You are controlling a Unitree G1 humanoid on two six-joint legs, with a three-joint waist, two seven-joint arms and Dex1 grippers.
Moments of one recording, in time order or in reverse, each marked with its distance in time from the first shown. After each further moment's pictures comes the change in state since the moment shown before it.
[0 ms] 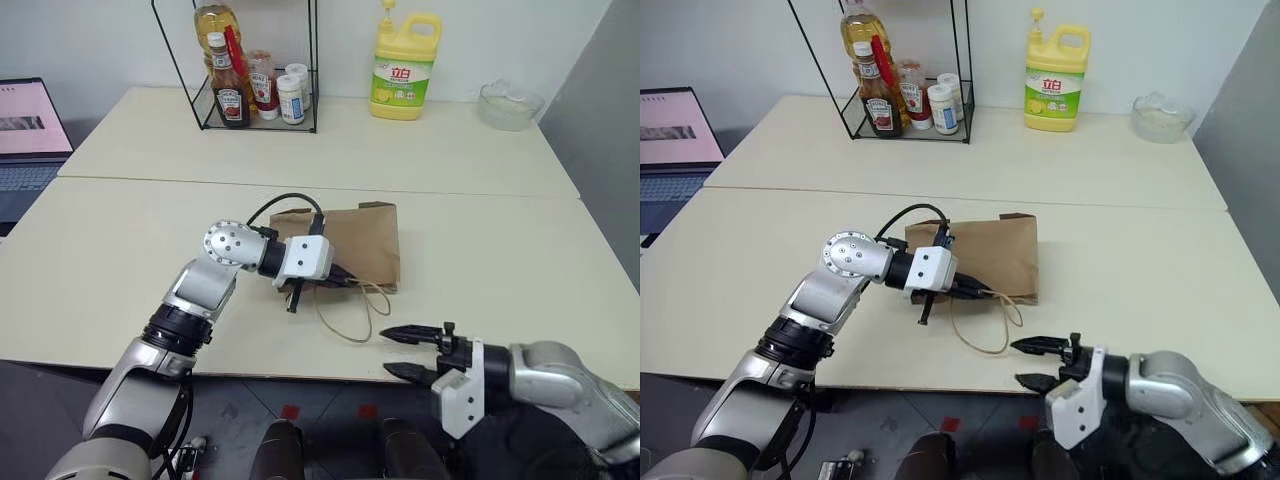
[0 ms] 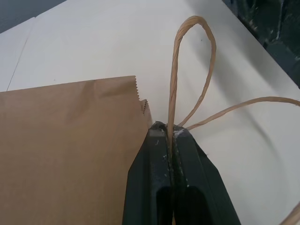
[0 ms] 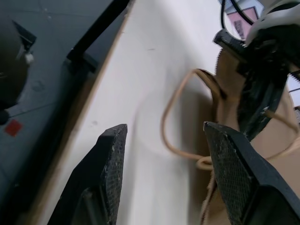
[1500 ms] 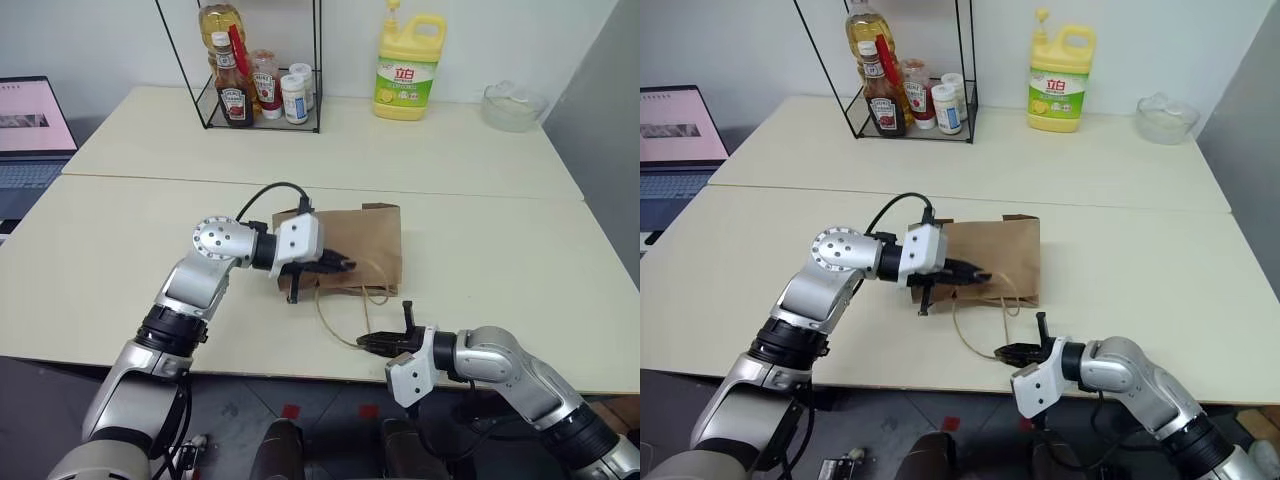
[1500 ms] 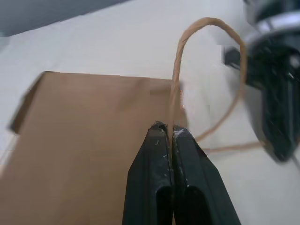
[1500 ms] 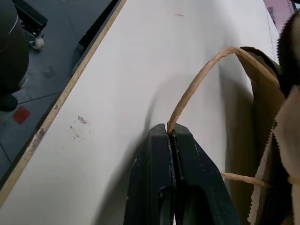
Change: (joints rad) left arm -0.048 -0.024 0.104 -0.032 -0.104 0.254 0.116; right arm -0.126 0.185 0.132 0.235 -0.183 0.026 0.055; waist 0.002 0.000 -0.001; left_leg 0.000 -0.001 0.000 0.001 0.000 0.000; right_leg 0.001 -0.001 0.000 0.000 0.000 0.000
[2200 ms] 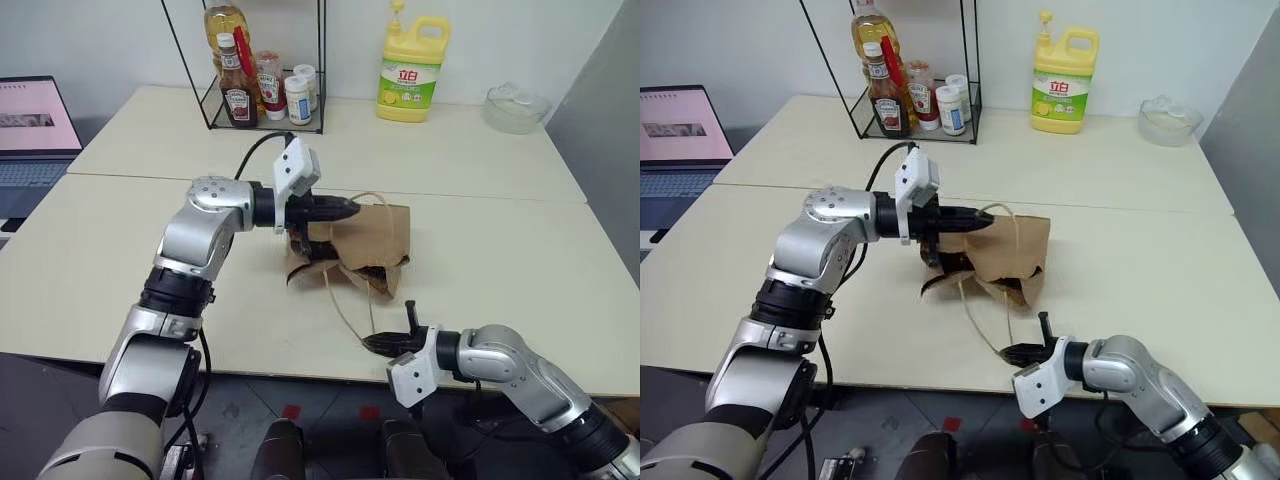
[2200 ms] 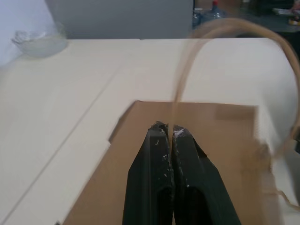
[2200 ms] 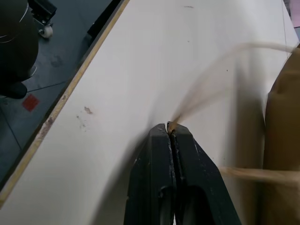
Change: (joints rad) left arm -0.202 -0.025 0.076 0.140 -0.085 0.179 0.087; right arm 0.012 -0.043 0.008 -0.064 -0.006 0.080 0.035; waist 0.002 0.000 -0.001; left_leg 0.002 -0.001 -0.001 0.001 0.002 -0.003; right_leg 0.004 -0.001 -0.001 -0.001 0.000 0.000
